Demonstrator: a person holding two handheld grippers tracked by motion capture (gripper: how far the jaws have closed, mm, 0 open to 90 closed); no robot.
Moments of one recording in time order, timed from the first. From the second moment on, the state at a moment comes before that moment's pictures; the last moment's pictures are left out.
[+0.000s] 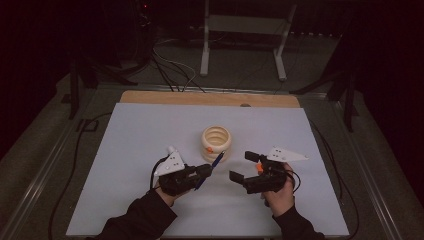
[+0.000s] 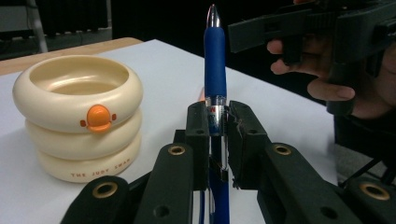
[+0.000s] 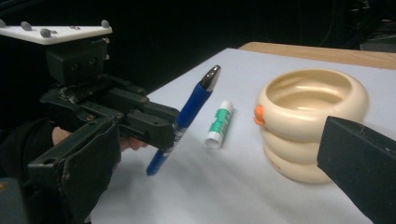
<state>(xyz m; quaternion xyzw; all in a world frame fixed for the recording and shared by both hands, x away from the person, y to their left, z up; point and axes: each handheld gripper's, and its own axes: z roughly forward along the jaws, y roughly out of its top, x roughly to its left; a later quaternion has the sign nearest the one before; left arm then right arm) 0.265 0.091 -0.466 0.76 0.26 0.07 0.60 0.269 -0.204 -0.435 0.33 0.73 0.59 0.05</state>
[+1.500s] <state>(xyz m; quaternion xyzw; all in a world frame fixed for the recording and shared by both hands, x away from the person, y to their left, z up) 0.268 0.095 -0.472 0.72 0.27 0.06 0.63 0.299 -0.158 -0.437 0.42 0.67 0.60 -0.09</state>
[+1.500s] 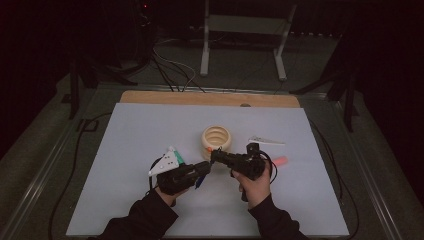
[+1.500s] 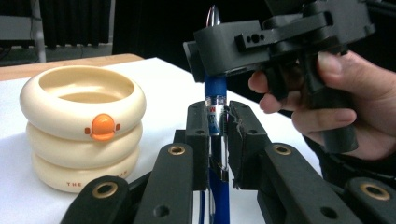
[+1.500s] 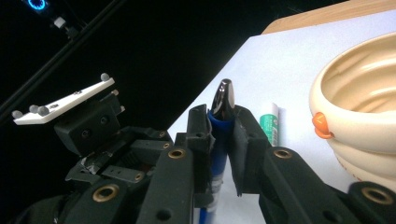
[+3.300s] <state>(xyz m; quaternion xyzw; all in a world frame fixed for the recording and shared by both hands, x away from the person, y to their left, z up) 0.264 0.075 -0.479 0.79 0.25 0.03 0.56 0.326 -0.173 -0.364 0.37 0.70 0.60 0.06</state>
